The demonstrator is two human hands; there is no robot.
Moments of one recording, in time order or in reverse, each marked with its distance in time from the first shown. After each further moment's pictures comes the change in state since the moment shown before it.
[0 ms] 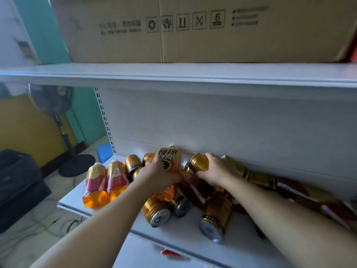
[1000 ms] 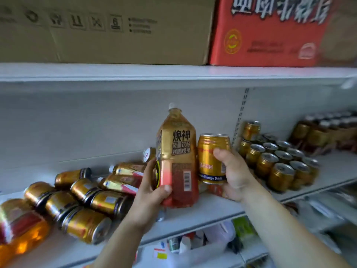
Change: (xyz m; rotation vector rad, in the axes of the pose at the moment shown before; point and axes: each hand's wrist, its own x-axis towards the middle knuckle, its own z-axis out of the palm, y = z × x) left_hand -0.092 0.041 0.068 -1.422 -0.704 0.663; right_hand -0.206 0.042 -0.080 1.497 0.473 0.168
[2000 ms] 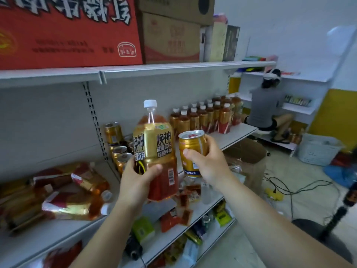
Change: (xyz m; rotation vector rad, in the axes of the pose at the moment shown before) left_hand 0.031 -0.137 0.403 0.217 -0.060 -0.088; right_hand -0.136 -0.121 -0.380 -0.382 0.408 -0.237
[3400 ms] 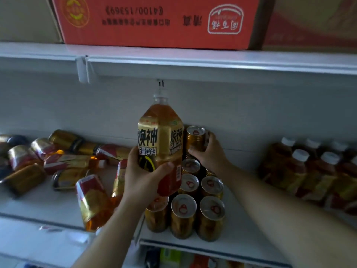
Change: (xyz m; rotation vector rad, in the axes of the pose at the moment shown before) left_hand 0.164 -0.023 -0.003 0.204 0.868 0.098; right_hand 0.331 0.158 0.152 -0.448 -0.662 -0.050
